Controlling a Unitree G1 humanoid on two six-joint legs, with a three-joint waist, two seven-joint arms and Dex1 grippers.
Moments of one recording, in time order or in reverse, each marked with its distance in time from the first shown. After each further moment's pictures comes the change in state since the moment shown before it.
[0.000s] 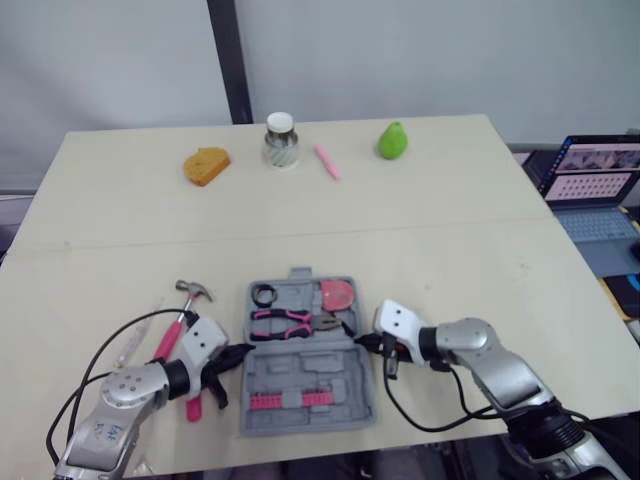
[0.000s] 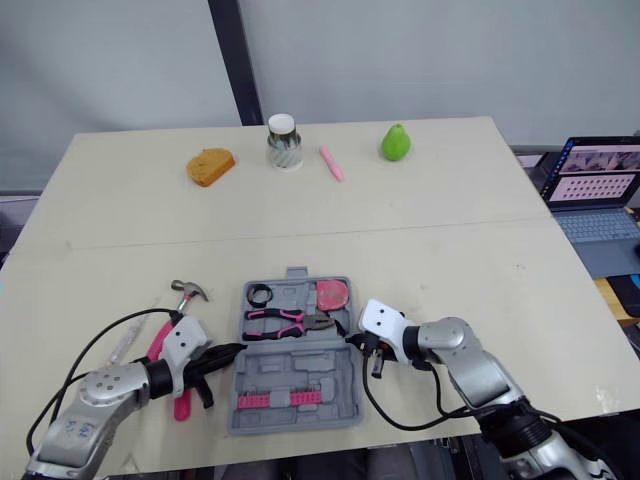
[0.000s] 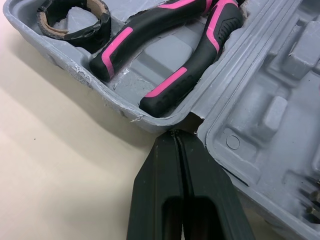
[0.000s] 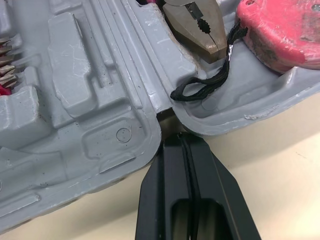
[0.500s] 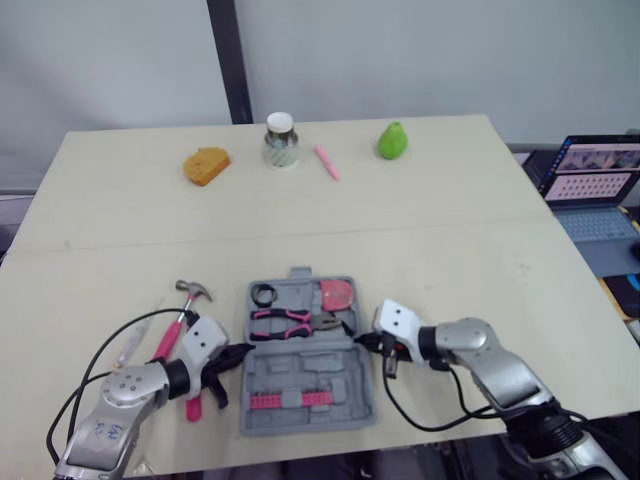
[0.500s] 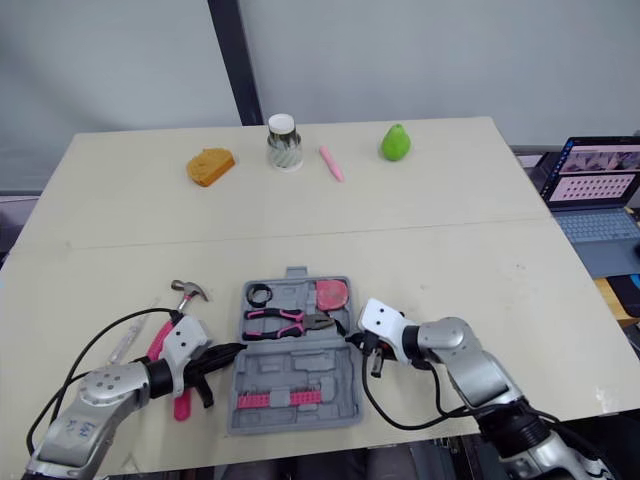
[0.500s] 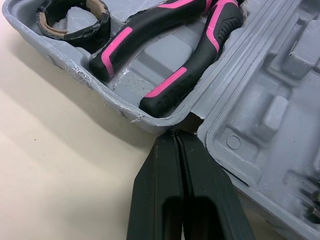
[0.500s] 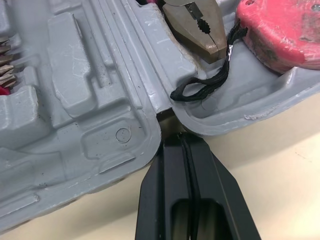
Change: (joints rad) left arm -0.004 0.000 -0.001 0.000 0.003 0.002 0.000; right arm -0.003 0.011 -0.005 0.005 -0.009 0.000 -0.001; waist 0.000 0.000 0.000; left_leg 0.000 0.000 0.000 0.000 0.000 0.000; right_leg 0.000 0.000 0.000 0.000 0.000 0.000
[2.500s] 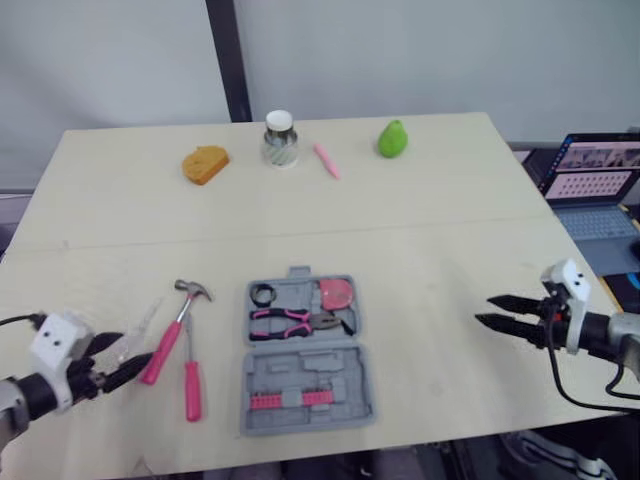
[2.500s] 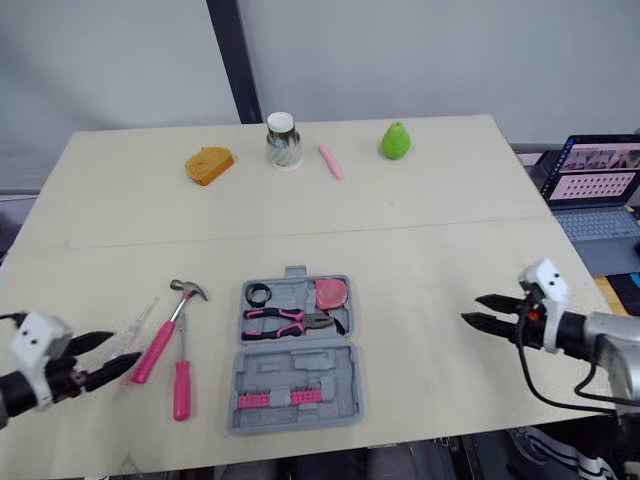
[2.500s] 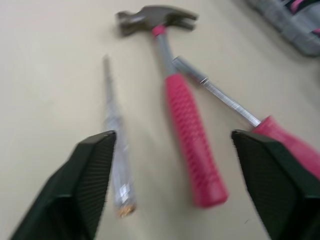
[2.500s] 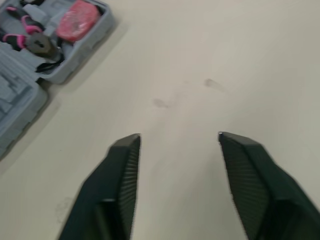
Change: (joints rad) left arm 0.245 0.199 0.592 0.147 -0.173 0.025 -0.123; right arm 0.165 -0.340 -0.640 0.274 0.402 0.050 0.196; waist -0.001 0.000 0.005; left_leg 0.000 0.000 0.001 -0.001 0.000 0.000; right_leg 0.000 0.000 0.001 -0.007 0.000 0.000
